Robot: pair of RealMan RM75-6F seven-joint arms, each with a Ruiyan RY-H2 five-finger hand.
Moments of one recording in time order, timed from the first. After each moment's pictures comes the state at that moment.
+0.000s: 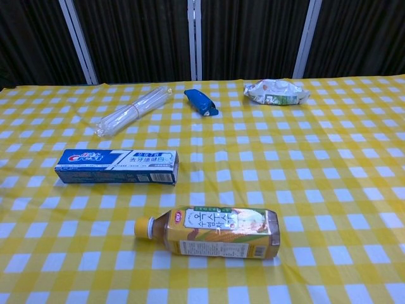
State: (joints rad) left arm -0.28 -1.22 -0.14 -1.74 1.42 1.21 0.46; right arm 0.05 -1.04 0.04 -1.64 -1.58 1.55 0.18
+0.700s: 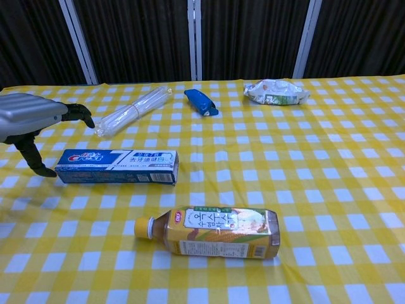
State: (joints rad) left arm -0.59 -1.40 -0.20 -1.63 0.99 0.92 0.79; right arm 0.06 -1.02 0.05 -1.63 -1.55 1.52 0.25
